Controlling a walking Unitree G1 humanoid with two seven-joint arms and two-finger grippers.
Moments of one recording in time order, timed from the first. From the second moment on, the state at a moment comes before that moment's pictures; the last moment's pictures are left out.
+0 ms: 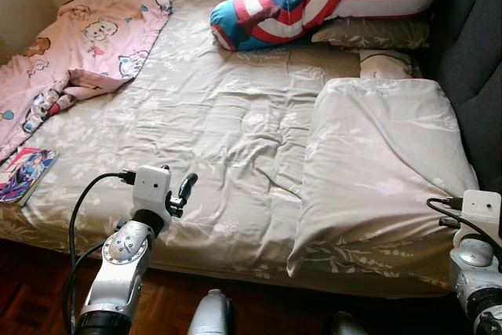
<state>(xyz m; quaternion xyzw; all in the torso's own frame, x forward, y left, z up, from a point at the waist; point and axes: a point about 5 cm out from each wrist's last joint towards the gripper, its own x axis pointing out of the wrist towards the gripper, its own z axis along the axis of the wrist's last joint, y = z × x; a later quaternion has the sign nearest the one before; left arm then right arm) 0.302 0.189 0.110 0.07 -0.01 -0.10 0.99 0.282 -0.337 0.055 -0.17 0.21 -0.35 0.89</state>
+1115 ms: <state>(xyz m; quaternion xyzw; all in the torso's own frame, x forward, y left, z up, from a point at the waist) 0.300 0.182 0.100 0.03 0.00 -0.08 1.00 0.321 -0.245 0.067 -0.04 0.05 -0.14 0.99</state>
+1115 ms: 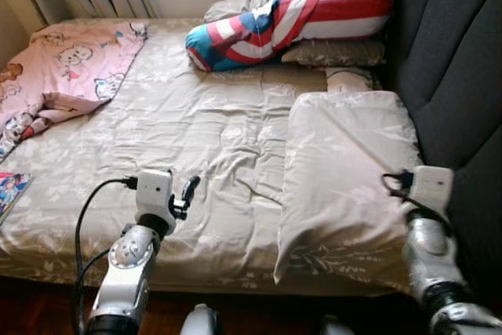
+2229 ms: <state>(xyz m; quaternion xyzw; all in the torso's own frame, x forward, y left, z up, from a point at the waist) 0.298 0.211 0.056 0.00 0.08 0.00 1.00 0.283 -0.225 0.012 0.05 0.14 -0.10 0.98</state>
